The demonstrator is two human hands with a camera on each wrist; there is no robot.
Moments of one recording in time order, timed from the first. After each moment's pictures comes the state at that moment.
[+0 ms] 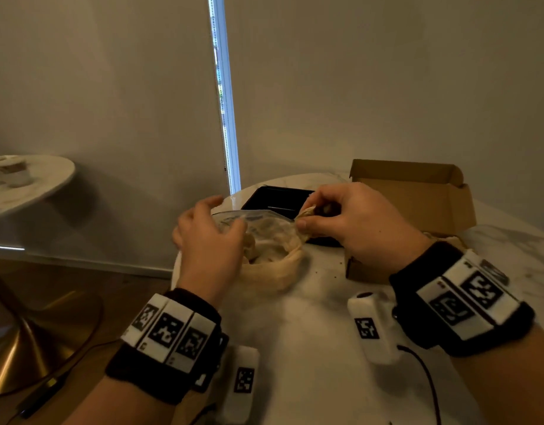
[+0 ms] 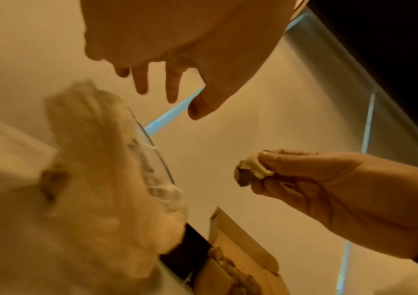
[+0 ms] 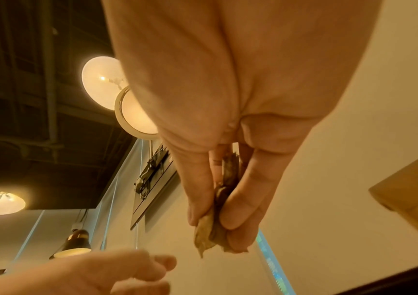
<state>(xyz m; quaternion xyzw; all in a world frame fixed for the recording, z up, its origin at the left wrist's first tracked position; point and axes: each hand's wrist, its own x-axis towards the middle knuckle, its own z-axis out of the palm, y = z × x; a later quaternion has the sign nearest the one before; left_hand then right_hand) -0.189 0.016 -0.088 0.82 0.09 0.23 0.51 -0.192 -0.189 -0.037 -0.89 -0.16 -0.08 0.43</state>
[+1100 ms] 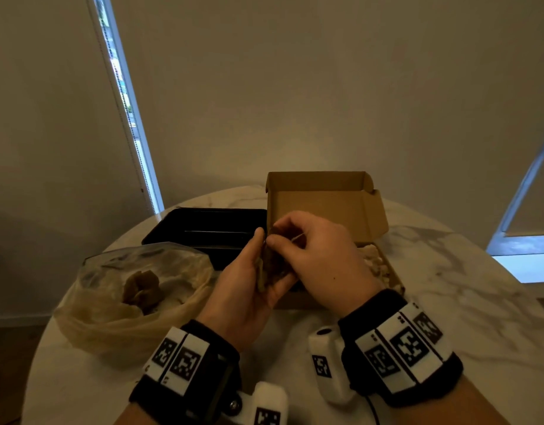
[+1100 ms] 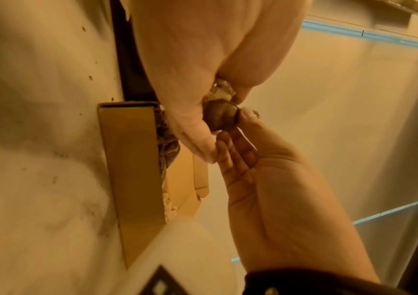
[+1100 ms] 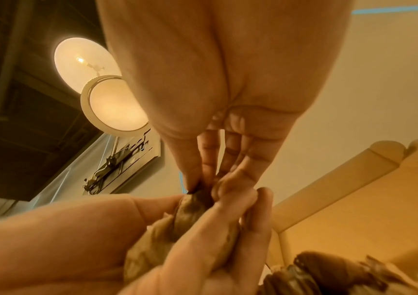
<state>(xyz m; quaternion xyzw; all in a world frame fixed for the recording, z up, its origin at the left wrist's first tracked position) -0.157 -0.143 -0.108 0.40 -0.04 -0.21 0.89 -0.177 -0.268 -0.080 -0.87 -0.09 -0.20 0.44</state>
